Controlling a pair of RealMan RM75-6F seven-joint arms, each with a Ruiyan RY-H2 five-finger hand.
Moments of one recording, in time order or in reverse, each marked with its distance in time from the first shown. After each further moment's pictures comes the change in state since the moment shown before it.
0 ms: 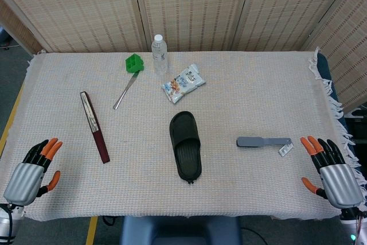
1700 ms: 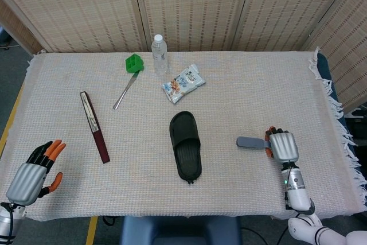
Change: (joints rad) left arm -0.014 0.012 0.016 0.008 0.019 -0.025 -0.040; right arm 0.306 -0.640 0.189 0.698 0.283 -0.368 -0.198
